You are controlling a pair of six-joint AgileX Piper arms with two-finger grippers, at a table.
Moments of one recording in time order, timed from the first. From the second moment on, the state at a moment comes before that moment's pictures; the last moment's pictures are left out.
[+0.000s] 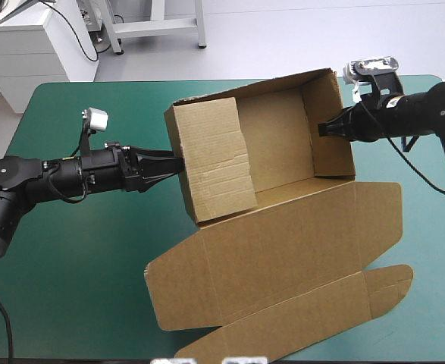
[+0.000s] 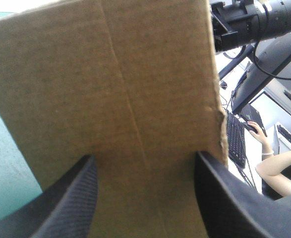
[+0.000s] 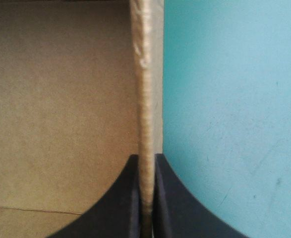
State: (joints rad) left arm -0.01 1.26 -1.08 -1.40 1.17 0.98; right arm 0.06 1.46 -1.62 0.46 1.09 -0.32
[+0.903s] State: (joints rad) left arm -0.08 1.26 -1.22 -1.15 1.02 0.78; right arm 0.14 1.46 -1.62 0.40 0.99 -0.20
